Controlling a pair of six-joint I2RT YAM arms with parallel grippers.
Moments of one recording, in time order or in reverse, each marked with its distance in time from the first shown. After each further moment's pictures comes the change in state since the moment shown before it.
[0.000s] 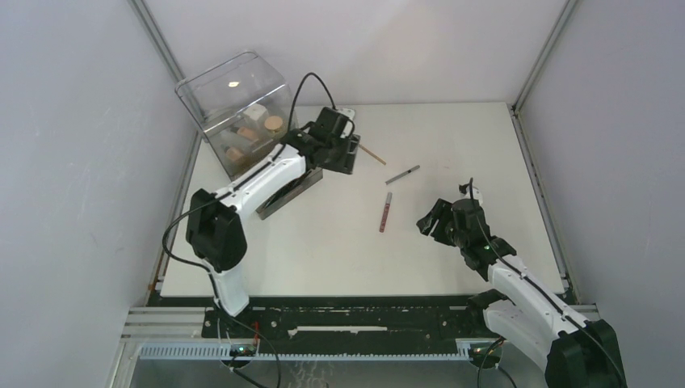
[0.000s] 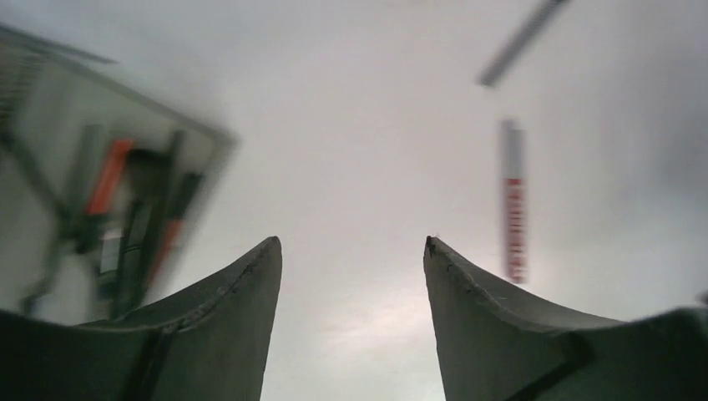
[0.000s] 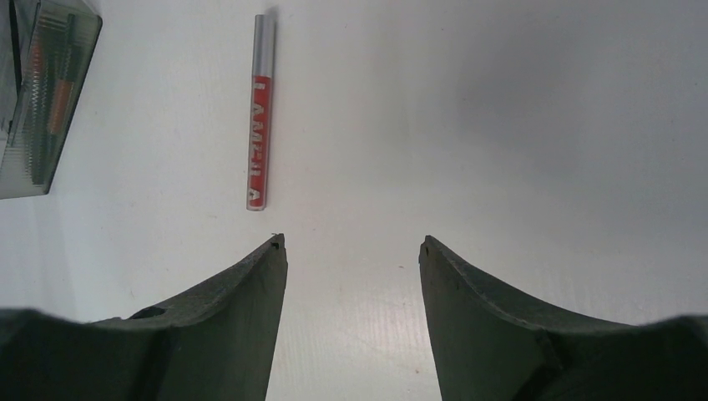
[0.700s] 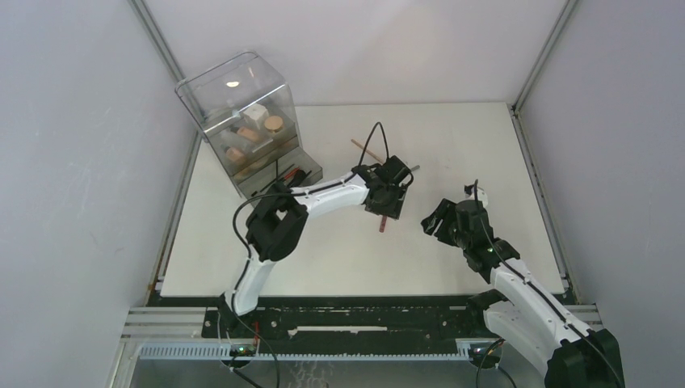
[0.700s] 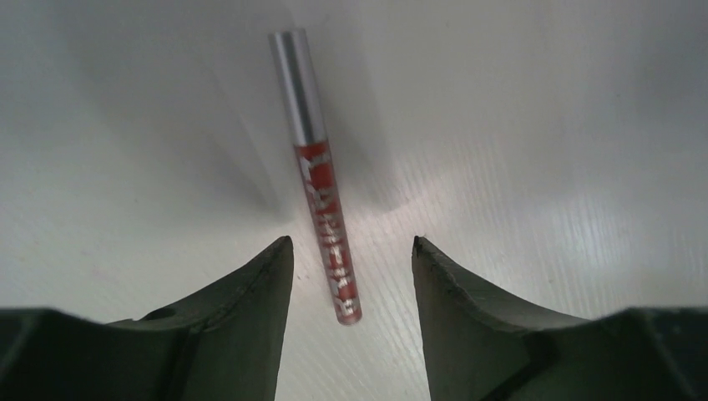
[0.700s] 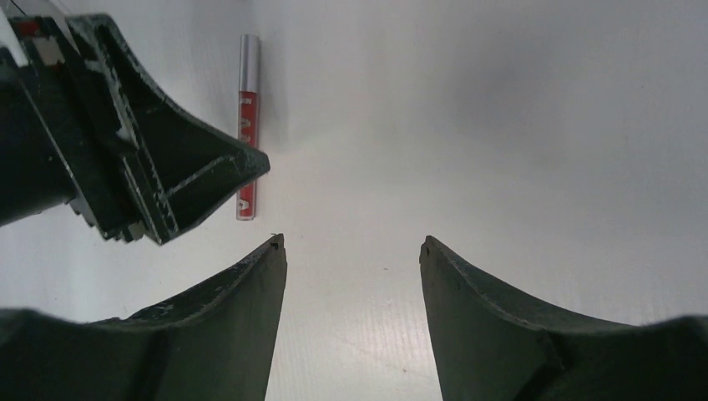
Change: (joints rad) left arm -0.296 0.357 0.061 0.077 0.113 -0.309; right arm -0.017 -0.047 0.000 -0.041 0.037 -0.004
